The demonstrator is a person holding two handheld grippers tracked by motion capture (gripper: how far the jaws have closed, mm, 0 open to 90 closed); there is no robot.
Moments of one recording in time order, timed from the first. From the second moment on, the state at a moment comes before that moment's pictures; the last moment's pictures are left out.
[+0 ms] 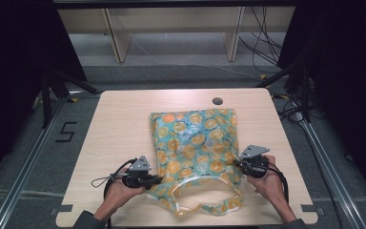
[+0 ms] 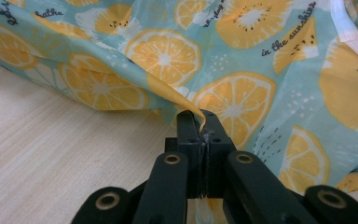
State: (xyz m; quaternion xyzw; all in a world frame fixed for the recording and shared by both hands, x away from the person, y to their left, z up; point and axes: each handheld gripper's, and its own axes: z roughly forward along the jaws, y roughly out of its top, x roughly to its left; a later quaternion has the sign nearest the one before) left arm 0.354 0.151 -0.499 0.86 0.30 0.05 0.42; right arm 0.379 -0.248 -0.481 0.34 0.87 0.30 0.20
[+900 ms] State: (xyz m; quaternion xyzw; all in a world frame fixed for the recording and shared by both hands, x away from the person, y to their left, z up) left arm 0.322 0.149 -0.449 0.83 0.30 0.10 0.46; right arm 0.350 -0.252 -0.445 0.37 0.82 0.39 0.19
